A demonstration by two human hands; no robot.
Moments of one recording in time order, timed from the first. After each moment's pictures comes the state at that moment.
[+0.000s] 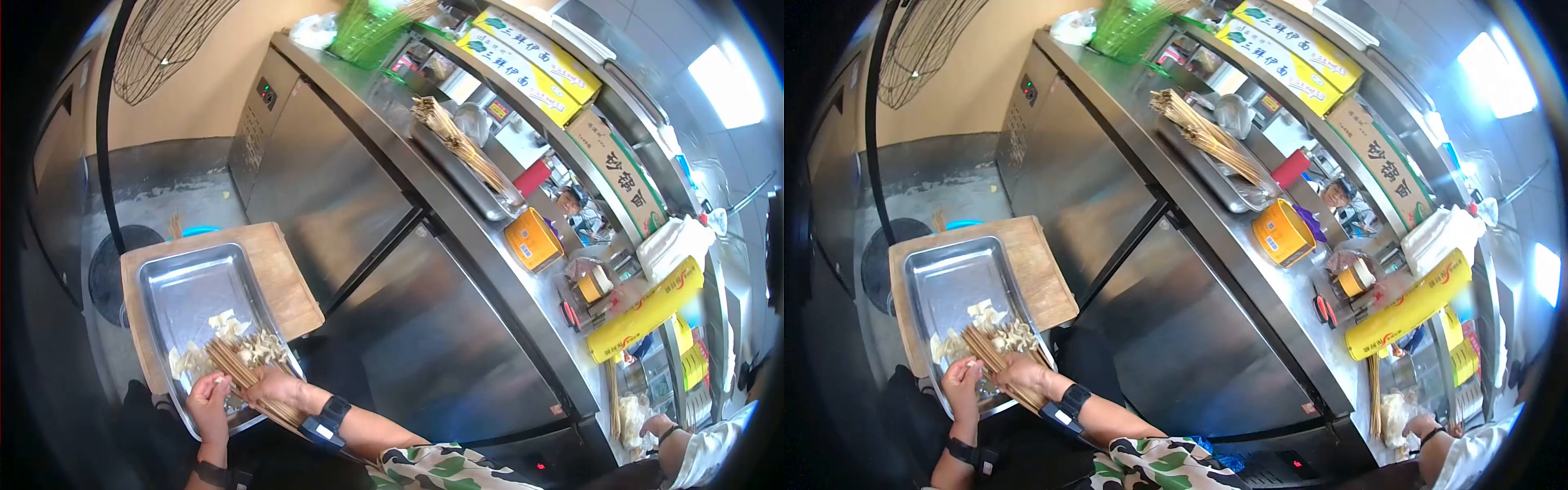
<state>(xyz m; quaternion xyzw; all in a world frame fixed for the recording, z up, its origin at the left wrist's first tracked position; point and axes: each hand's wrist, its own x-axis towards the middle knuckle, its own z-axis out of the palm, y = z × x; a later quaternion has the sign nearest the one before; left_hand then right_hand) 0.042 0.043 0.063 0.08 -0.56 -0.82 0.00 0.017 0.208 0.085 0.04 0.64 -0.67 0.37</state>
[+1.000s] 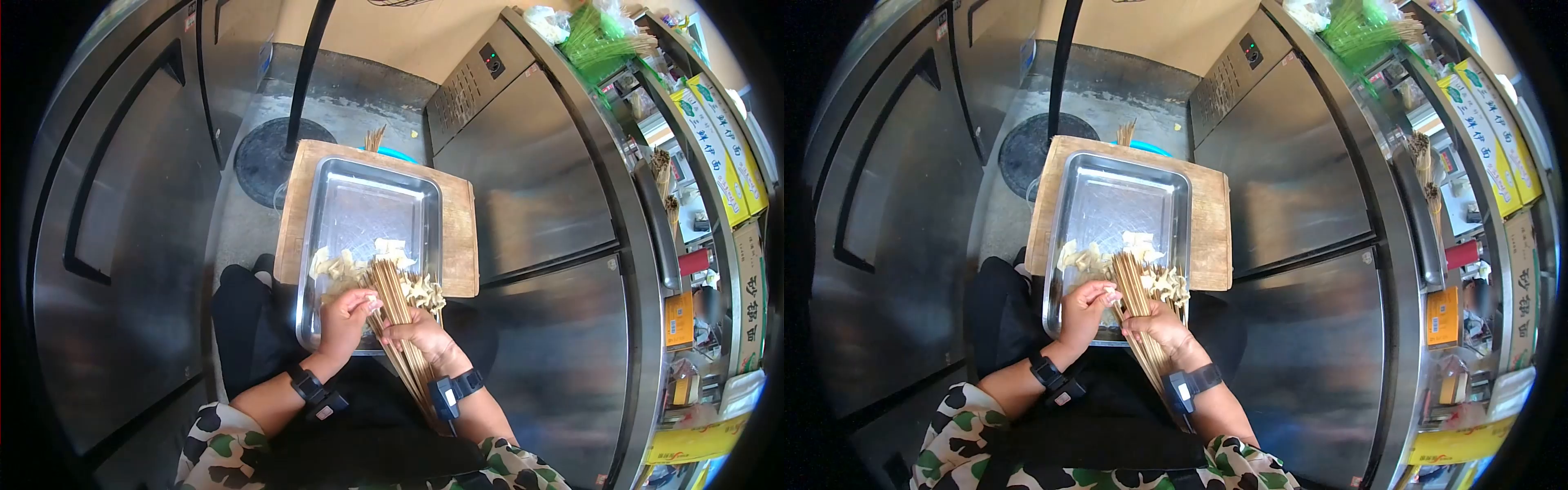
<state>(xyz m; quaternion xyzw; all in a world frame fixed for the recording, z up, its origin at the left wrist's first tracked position) 0.042 0.048 0.057 0.09 -0.54 -0.84 0.02 0.015 0.205 0.109 0.07 0.63 -0.66 0.41</state>
